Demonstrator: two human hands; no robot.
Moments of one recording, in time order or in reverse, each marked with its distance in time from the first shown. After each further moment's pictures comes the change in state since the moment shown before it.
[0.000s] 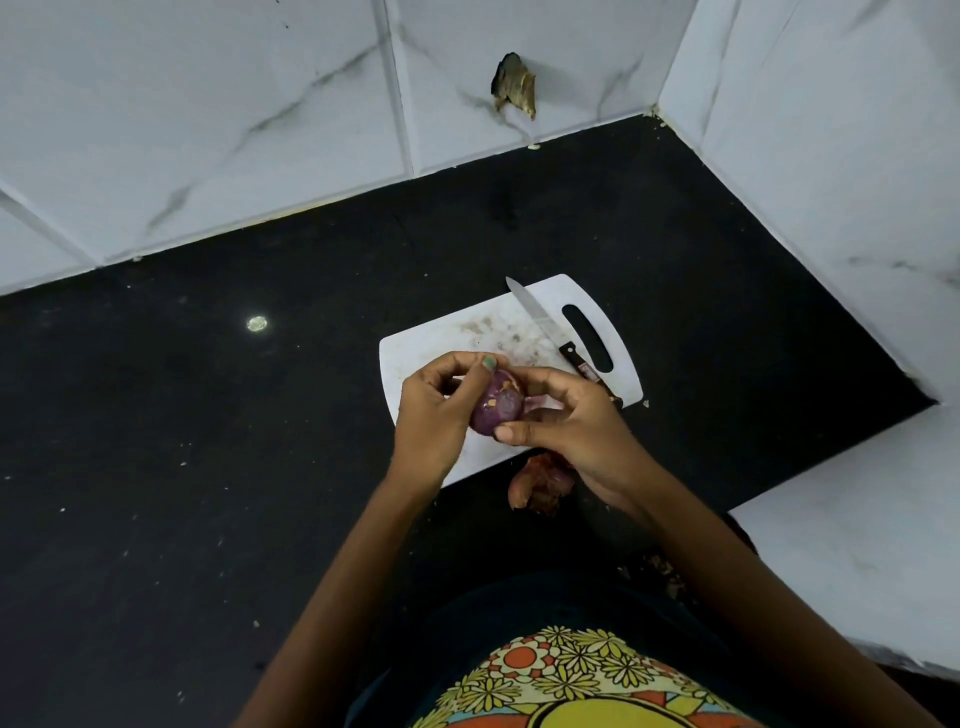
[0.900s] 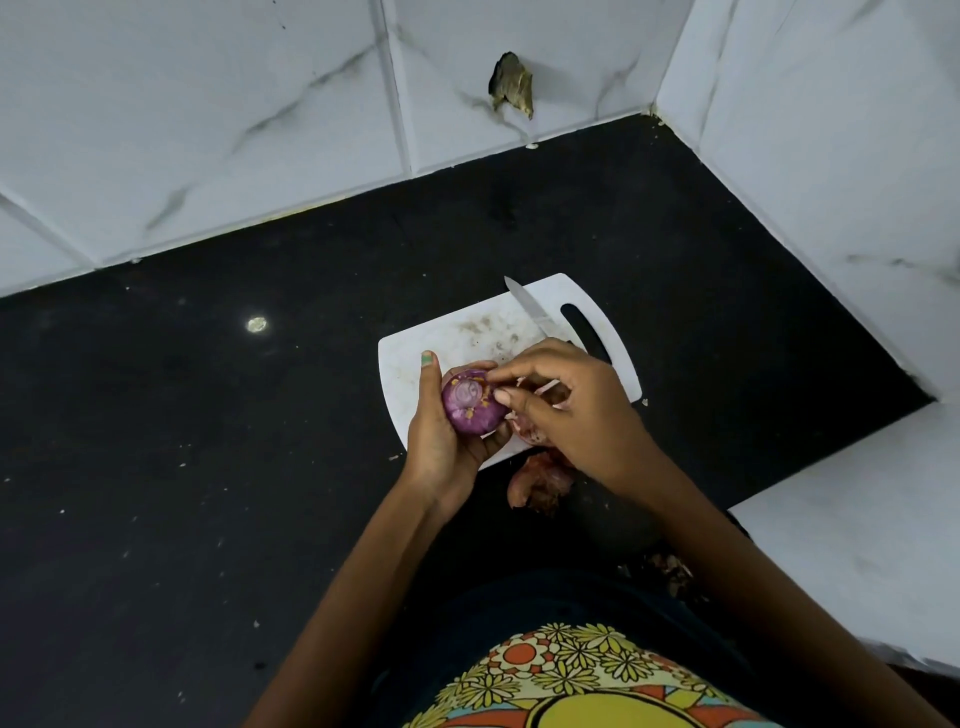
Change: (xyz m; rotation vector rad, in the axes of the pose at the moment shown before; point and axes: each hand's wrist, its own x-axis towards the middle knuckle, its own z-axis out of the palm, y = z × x) left_hand -0.005 -0.011 0.010 -0.571 0.026 -0.448; right_hand -0.003 -0.025 0.004 -0.559 0.062 -0.500
